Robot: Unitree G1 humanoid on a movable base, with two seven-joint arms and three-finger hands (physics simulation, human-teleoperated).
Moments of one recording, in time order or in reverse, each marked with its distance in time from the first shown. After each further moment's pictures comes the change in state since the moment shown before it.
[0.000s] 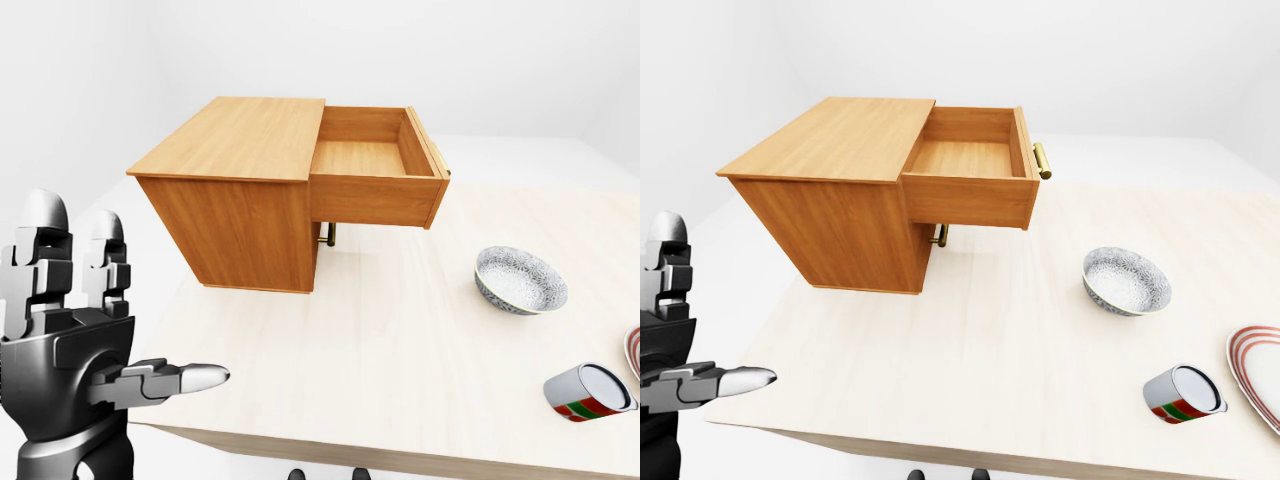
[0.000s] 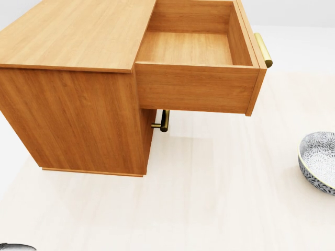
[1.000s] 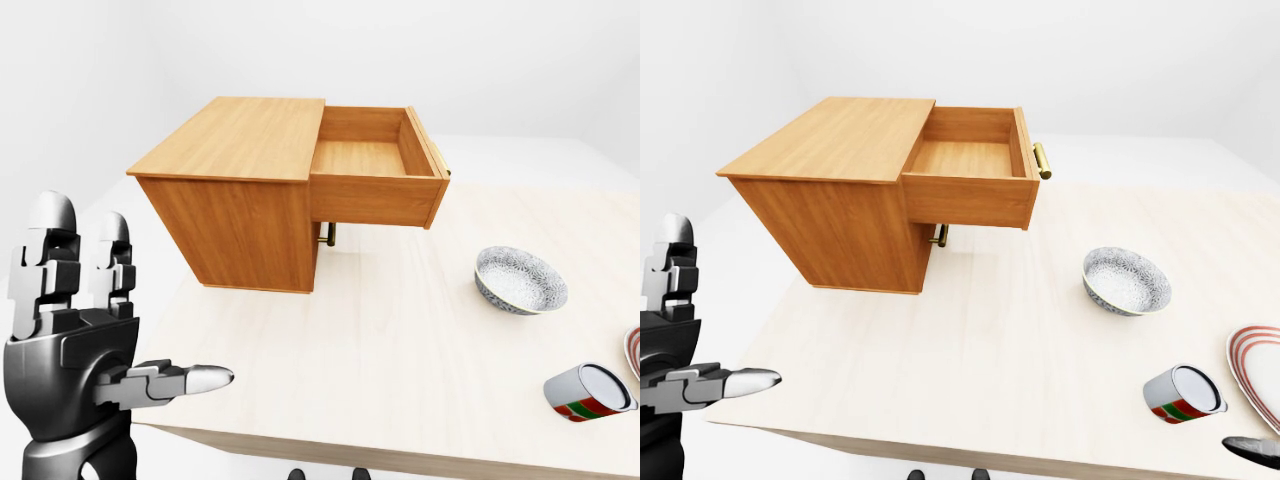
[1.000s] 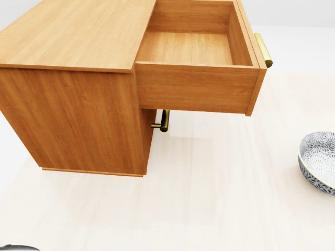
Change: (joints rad) left arm 0.010 -0.007 -0.017 -0.003 0.018 0.000 -0.006; right arm -0.009 0.144 0.186 0.242 -0.133 0.000 0.000
